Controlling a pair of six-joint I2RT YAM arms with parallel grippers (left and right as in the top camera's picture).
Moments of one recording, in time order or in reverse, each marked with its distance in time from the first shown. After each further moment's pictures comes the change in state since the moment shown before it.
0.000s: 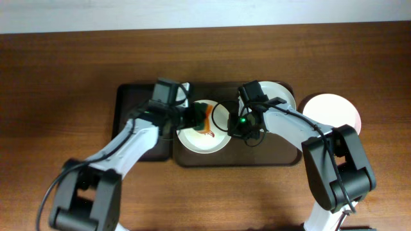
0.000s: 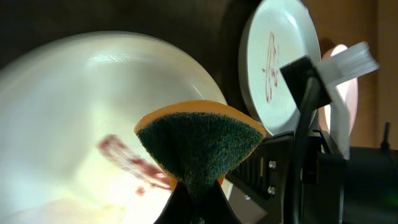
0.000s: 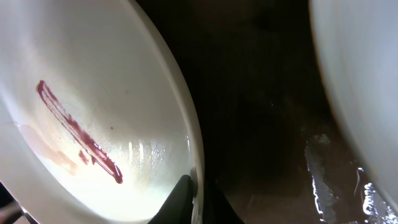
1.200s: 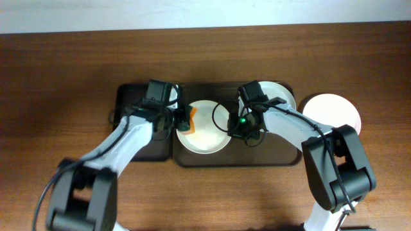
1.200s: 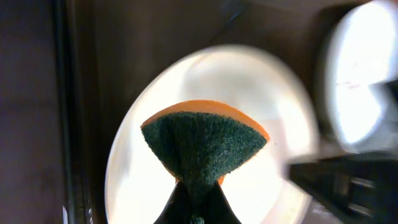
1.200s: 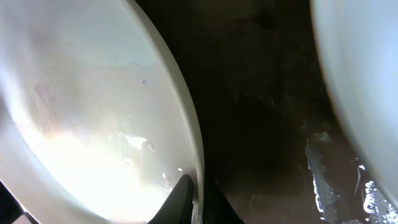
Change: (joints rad) left arm 0.069 -0.043 0.013 -0.133 -0.187 0.122; right arm 0.000 0.000 0.001 -0.004 -0.003 0.000
